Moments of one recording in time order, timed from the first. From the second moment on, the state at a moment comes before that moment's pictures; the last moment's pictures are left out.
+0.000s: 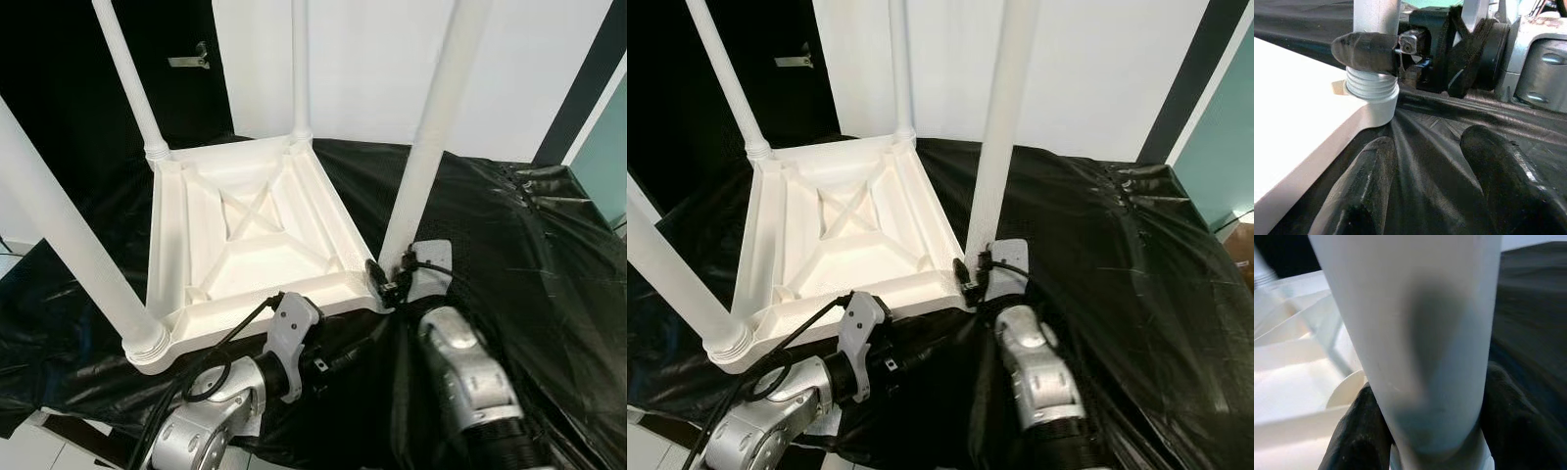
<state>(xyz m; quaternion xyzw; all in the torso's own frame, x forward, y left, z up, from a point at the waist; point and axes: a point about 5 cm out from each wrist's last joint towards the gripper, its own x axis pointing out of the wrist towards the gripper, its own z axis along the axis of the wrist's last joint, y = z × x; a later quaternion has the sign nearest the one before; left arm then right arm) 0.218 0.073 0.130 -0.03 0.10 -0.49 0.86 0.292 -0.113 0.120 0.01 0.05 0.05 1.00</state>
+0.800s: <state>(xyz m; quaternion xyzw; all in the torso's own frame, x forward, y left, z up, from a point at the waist) 0.220 0.071 0.131 -0.02 0.09 -0.50 0.86 0.276 -0.125 0.118 0.00 0.03 0.09 1.00</state>
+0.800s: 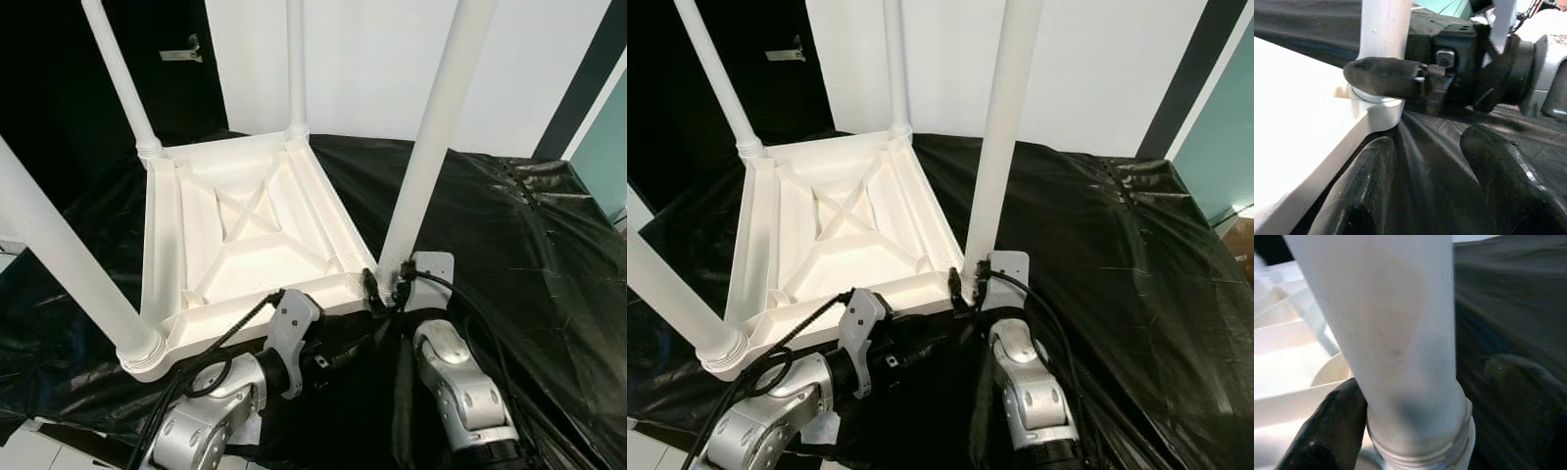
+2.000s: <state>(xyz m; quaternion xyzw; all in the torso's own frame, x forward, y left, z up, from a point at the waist) 0.222 0.070 0.134 -0.02 0.09 -0.50 0.86 0.317 -0.169 0.138 -0.14 0.06 0.47 0.87</state>
